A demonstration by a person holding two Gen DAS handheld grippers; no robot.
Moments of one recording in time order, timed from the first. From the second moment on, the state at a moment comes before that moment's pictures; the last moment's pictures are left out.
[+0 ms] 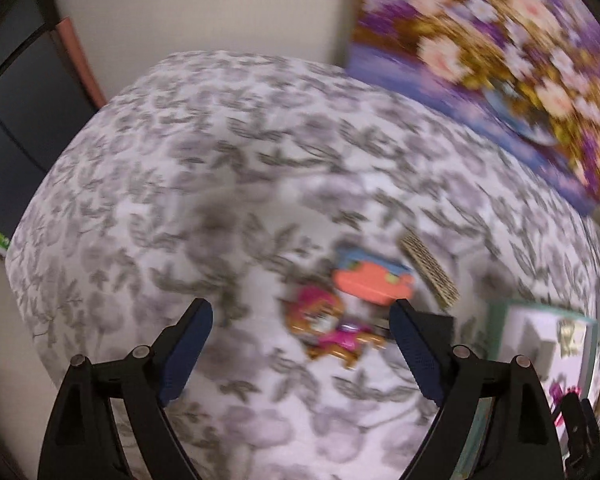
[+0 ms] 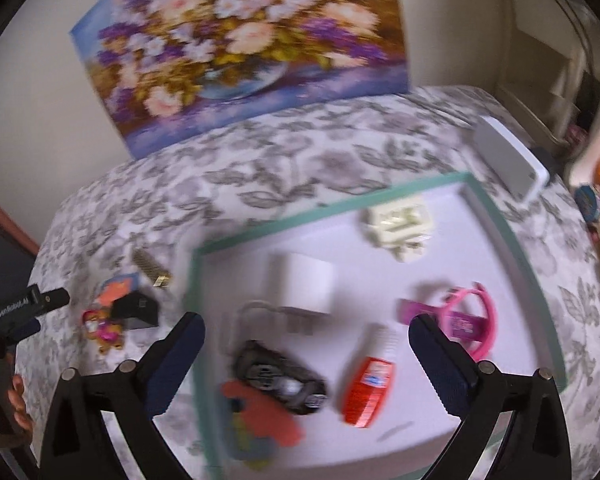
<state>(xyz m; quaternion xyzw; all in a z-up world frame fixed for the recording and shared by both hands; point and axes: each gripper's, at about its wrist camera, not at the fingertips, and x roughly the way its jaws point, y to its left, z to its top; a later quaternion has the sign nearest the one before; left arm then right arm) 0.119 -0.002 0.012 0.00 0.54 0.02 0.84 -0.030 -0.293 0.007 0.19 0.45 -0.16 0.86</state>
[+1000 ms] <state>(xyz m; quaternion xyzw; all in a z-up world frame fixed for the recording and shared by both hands) 0.154 0.033 -0.057 -0.11 0.60 -0.03 0.79 0.079 -0.148 -0.052 0.11 0.52 -0.06 0.84</state>
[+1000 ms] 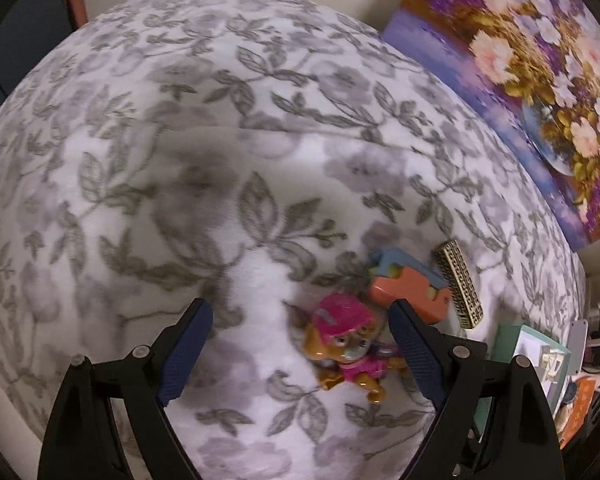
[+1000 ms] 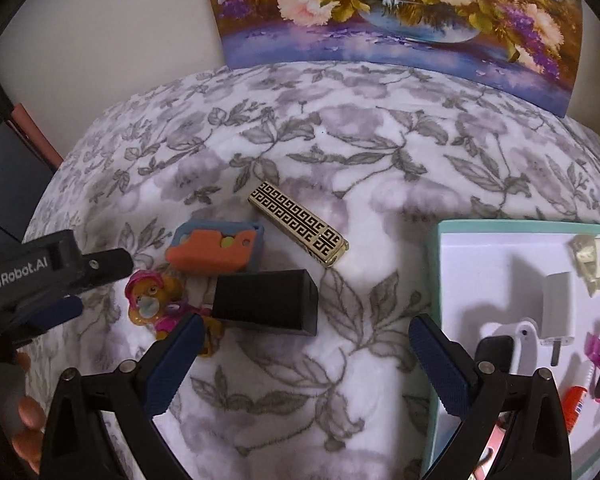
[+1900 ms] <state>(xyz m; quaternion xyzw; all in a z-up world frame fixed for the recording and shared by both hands) 0.154 0.021 -0.077 -0.13 0.63 -0.06 0.76 0.091 -0.128 -0.063 0.10 0.52 -0.02 0.85</state>
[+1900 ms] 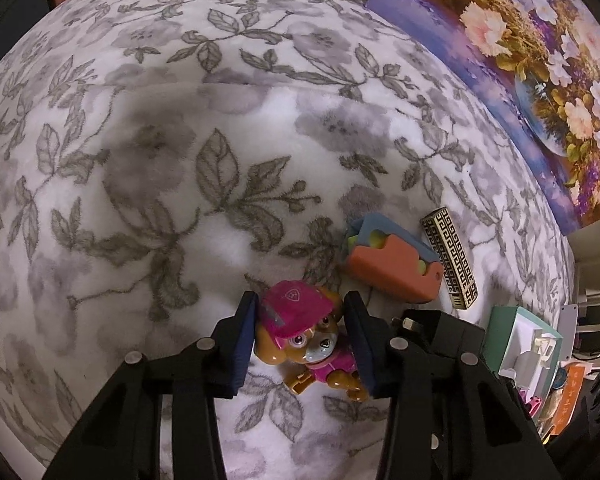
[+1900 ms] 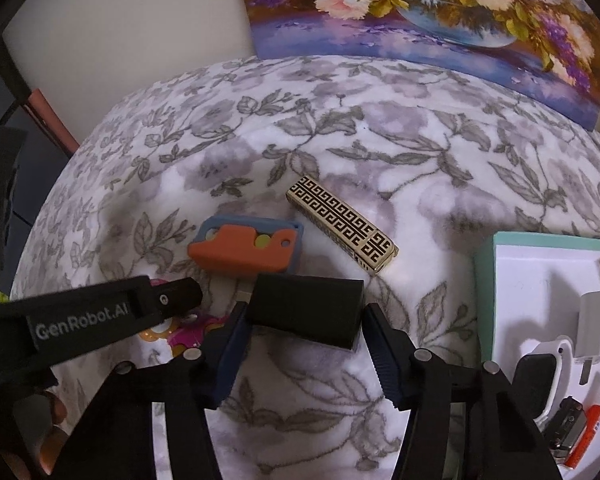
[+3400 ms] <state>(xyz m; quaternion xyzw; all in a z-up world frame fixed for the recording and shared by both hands) 0.060 -0.144 0.036 -0.02 0.53 -0.23 0.81 -0.035 -0.346 0.013 0.24 0.42 -0.20 0.85</state>
